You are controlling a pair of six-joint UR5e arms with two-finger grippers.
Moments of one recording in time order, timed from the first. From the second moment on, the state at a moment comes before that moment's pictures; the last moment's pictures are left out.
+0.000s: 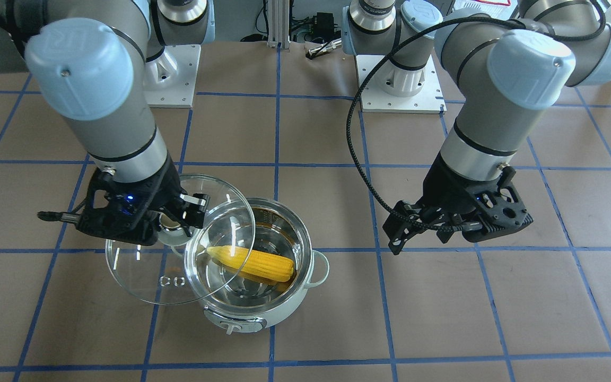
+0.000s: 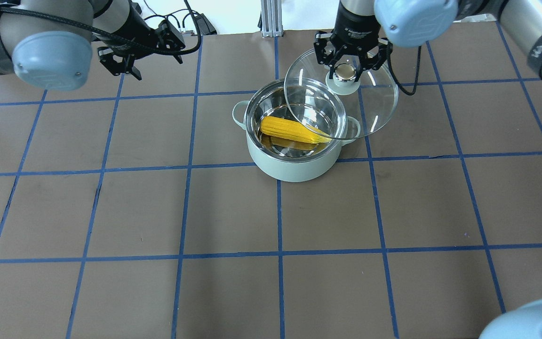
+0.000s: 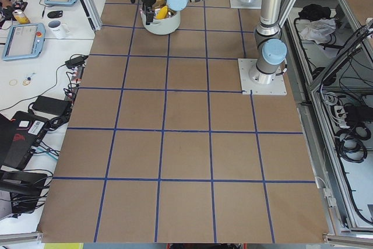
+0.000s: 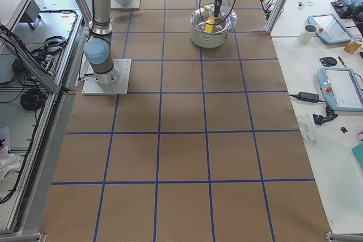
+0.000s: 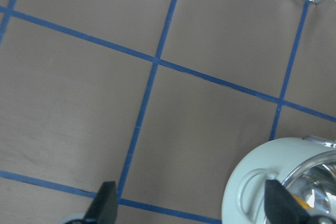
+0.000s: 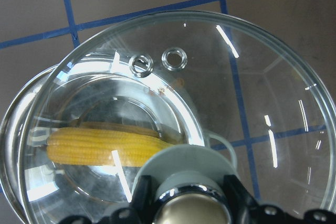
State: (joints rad) left arm -1.55 -1.80 -1.53 -1.14 1.47 -0.28; right arm 1.72 -1.24 1.33 -1.72 -1.56 0.34
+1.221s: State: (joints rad) left arm -1.54 -1.65 -1.55 -1.39 1.70 -0.04; right arm 1.84 -1.13 1.34 -1.83 -1.52 0.55
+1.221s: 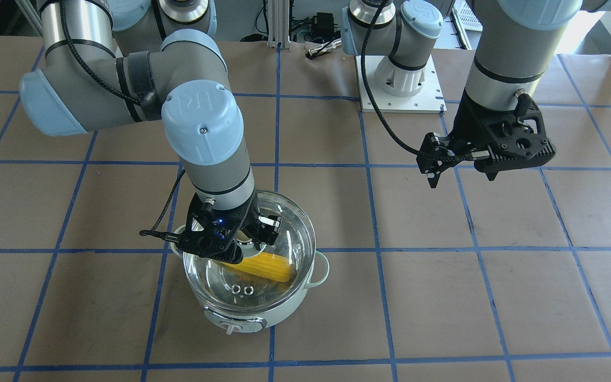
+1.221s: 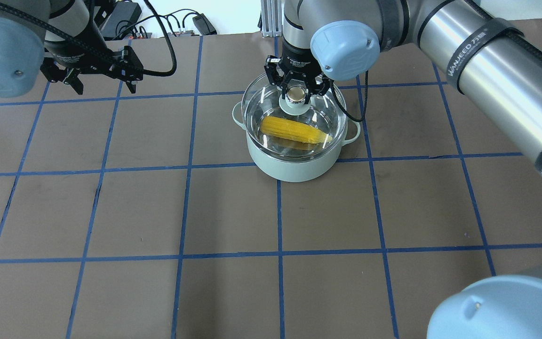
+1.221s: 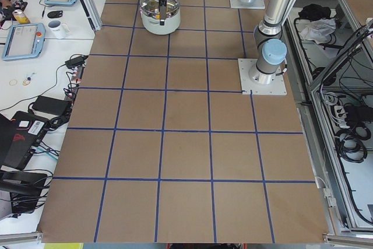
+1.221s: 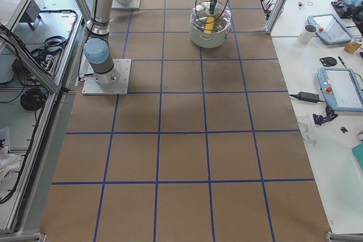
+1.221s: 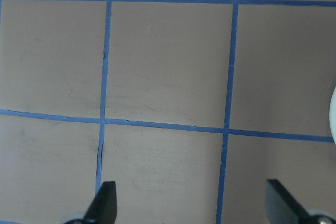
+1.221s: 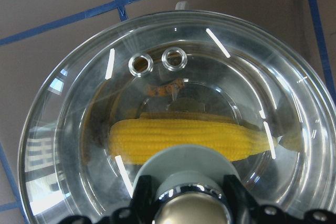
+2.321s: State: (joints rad) left arm -1.54 -1.64 -1.55 -1.48 1.58 -0.04; right arm 1.84 -1.11 1.35 -1.84 -1.52 0.54
